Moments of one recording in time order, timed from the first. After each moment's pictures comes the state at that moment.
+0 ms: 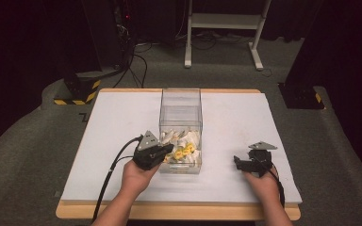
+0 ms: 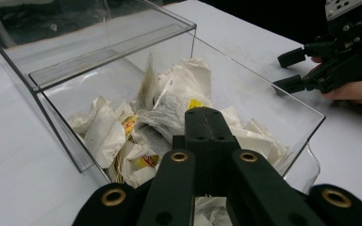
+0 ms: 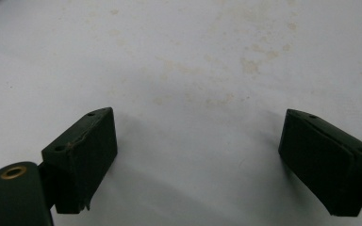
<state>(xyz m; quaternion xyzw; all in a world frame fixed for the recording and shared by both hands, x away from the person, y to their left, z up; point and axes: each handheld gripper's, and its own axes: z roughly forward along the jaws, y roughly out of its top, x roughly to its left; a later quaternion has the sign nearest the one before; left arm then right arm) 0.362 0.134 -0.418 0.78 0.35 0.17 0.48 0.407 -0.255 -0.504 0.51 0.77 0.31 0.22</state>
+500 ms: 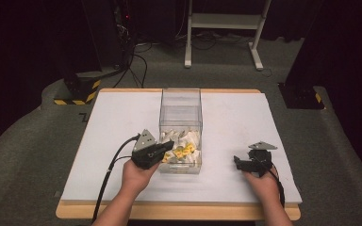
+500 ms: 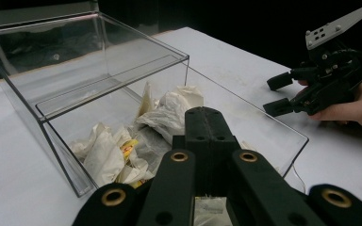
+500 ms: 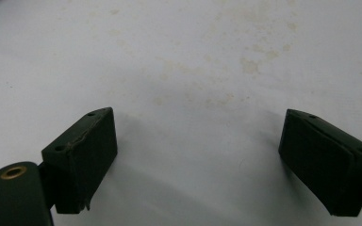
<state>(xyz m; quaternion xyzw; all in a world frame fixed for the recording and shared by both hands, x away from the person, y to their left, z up) 0.359 0.136 -0.412 0.76 0.34 0.18 0.52 0.407 -0.255 -0.504 0.51 0.77 0.31 0.22</state>
